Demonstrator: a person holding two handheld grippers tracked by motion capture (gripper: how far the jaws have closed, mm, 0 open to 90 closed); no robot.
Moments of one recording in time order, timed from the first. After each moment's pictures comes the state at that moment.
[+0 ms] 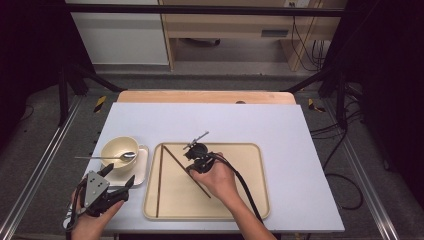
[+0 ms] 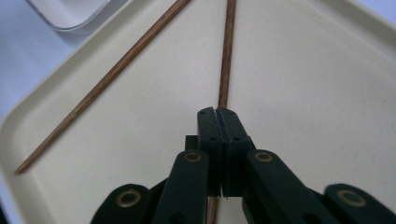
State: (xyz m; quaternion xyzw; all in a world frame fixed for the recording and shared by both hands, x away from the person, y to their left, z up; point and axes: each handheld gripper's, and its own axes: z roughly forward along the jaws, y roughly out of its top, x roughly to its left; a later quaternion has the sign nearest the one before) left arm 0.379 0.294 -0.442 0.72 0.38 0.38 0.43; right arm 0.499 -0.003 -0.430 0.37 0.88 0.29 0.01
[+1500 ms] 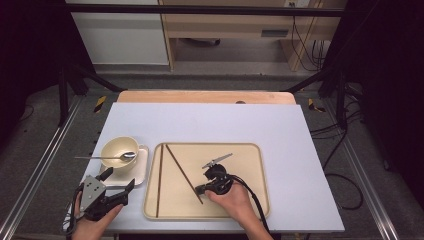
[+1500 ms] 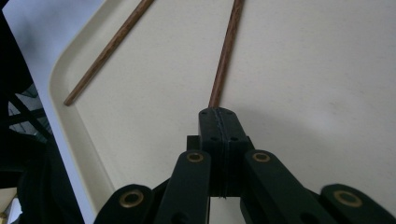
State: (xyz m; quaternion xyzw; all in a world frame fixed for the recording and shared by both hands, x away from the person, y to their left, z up) left arm 0.375 0.297 -0.451 0.71 0.40 0.36 0.47; right arm 0.458 -0.046 -0.471 0.39 0.85 0.35 -0.07
